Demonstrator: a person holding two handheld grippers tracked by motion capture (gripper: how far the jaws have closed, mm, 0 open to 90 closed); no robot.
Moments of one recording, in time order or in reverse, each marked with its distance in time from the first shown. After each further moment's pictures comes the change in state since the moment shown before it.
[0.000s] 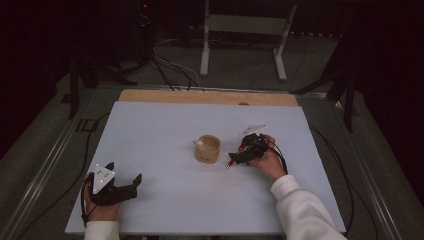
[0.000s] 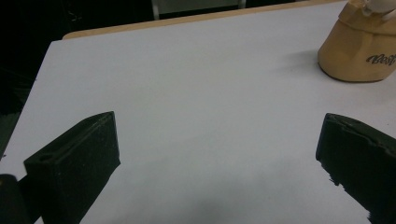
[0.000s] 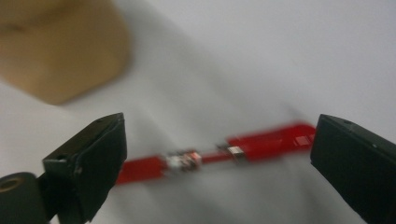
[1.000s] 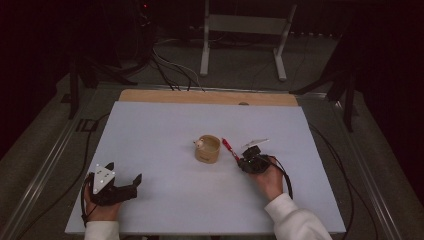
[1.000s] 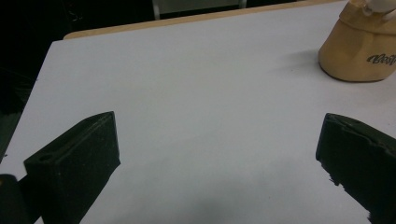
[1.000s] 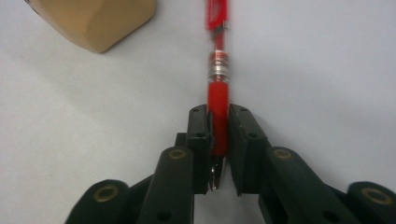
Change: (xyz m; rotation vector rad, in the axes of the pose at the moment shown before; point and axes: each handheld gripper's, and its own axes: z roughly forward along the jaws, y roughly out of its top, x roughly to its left) left arm -0.001 0.000 0.000 0.002 0.002 0.007; right arm 0.041 -0.024 -0.027 0.091 -0.061 0.166
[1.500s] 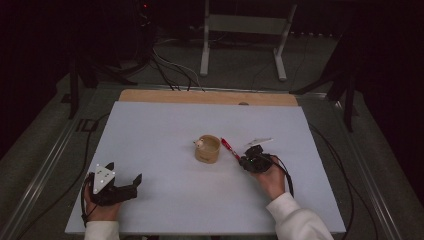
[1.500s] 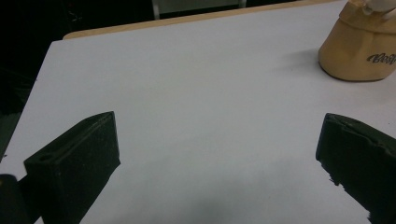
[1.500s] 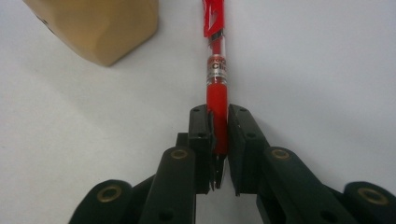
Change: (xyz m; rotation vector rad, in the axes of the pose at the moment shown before) left arm 0.000 0.000 0.000 0.003 0.000 0.001; right arm -0.004 0.000 -0.008 -0.053 0.017 0.010
